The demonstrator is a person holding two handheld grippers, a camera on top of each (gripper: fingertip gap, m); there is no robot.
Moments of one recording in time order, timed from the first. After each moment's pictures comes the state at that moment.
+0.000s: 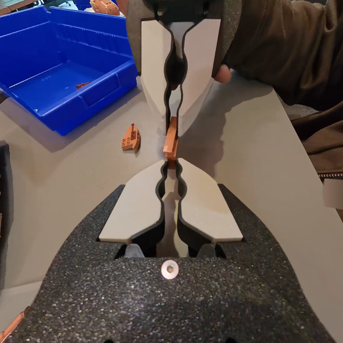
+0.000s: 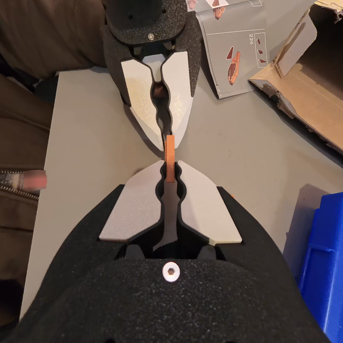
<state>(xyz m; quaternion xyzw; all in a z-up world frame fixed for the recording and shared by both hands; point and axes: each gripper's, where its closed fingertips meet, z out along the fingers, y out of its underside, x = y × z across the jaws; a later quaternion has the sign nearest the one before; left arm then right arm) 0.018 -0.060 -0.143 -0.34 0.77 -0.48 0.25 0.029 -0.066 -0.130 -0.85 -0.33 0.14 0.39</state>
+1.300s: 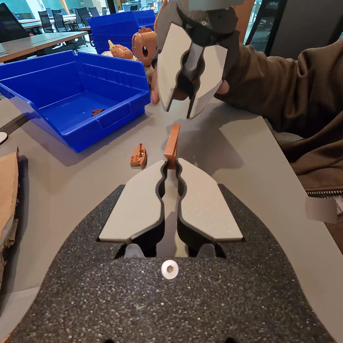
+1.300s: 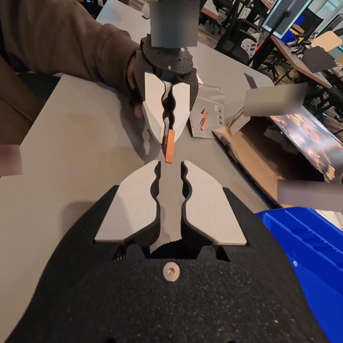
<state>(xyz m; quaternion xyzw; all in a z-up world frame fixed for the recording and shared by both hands) 0.017 -0.055 -0.115 -0.34 0.73 -0.53 0.27 0.041 -0.078 -0.090 -0.75 -0.41 0.05 0.52</state>
